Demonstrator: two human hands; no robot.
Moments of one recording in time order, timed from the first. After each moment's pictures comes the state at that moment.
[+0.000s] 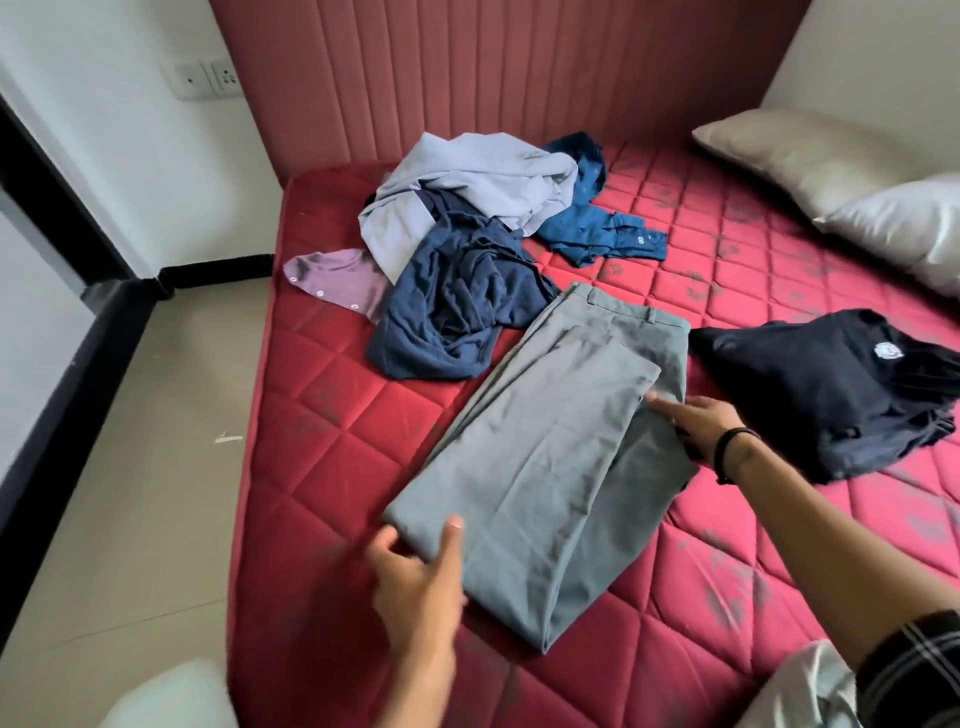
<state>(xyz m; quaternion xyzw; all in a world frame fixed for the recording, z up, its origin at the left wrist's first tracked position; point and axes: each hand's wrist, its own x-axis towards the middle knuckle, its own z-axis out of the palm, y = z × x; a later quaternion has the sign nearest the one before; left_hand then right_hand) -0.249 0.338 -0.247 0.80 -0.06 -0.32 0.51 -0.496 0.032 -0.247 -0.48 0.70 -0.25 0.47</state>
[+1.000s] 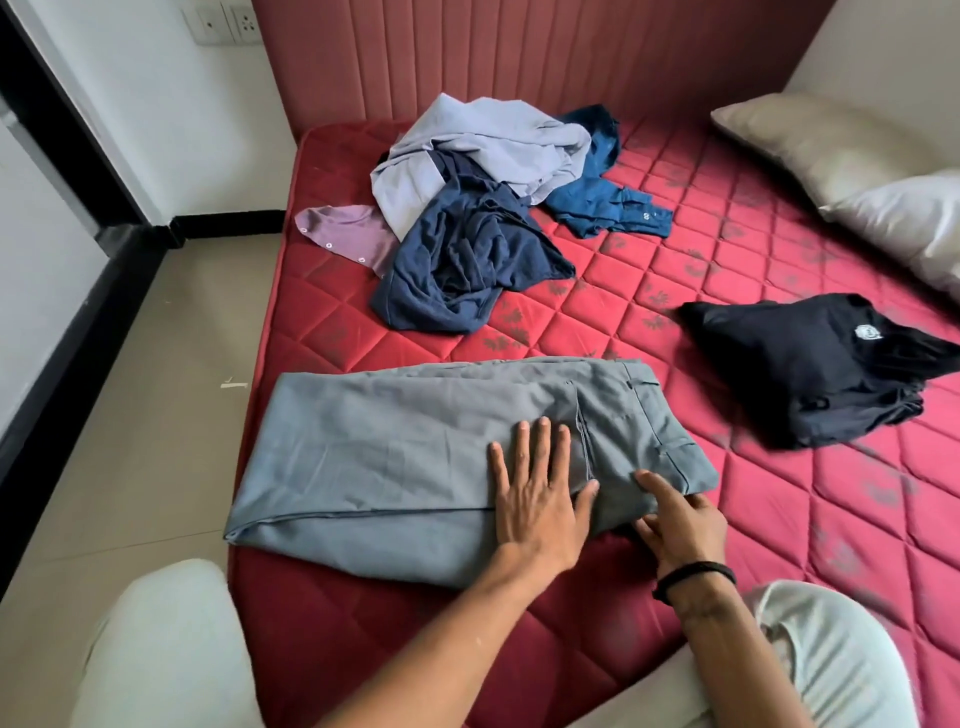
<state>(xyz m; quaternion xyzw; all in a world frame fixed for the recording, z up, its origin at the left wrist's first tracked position) -0.357 0.270 -0.290 0.78 -0.61 -0.05 0.14 -0.498 0.226 -0.239 -0.24 0.65 -0.44 0.57</state>
